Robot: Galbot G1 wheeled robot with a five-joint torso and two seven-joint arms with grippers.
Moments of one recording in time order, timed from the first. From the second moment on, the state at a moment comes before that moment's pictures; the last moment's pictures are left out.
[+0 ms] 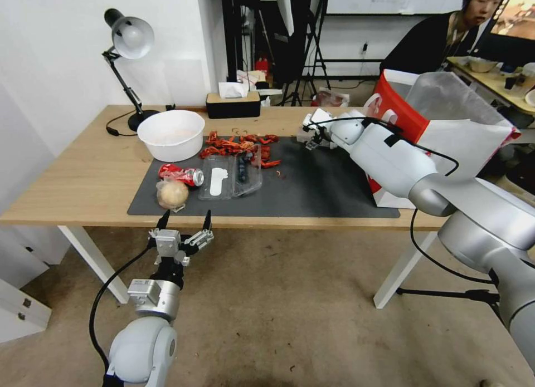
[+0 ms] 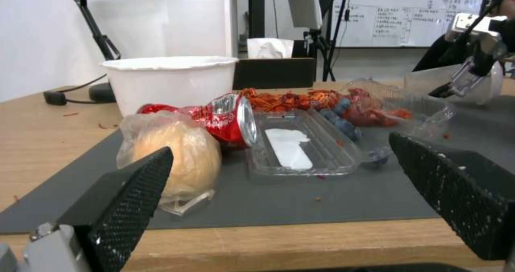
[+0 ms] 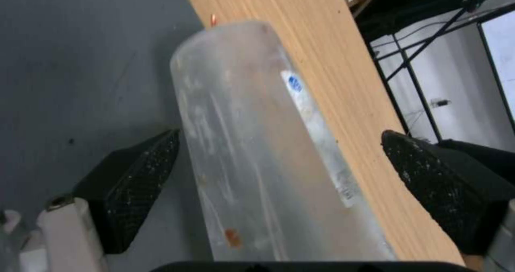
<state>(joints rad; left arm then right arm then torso) 1.53 -1.50 -0.55 -2.06 -0.14 -0.04 0.07 0.15 1.27 -0.65 0.64 0.17 -0.37 -0.33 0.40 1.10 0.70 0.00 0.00</state>
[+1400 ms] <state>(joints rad) 1.53 -1.50 -0.55 -2.04 -0.14 -0.06 0.07 0.15 1.32 -0.64 0.54 0.13 -0.37 -0.30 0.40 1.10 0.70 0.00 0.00</state>
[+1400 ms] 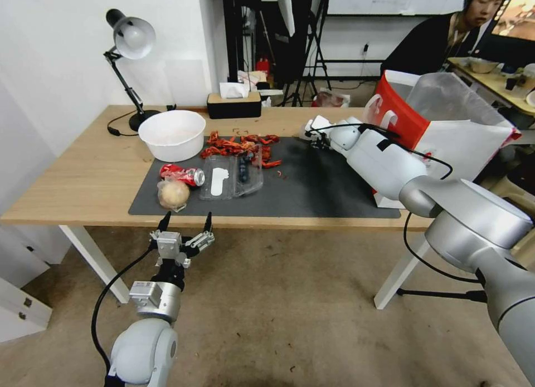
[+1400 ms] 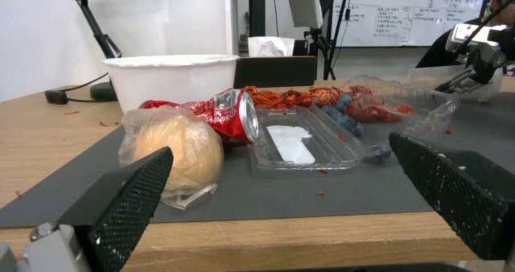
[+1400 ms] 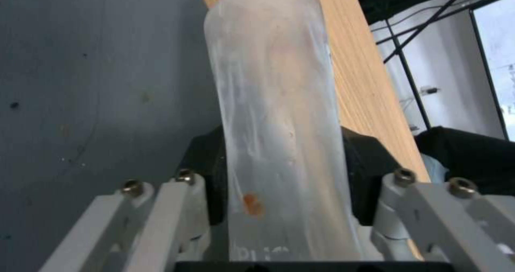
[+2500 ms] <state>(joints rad) 1.51 -1.50 -0.54 -2.03 -0.13 -0.06 0.07 0.16 1.20 -0.45 1.17 0.35 -0.72 0.09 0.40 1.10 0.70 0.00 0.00</state>
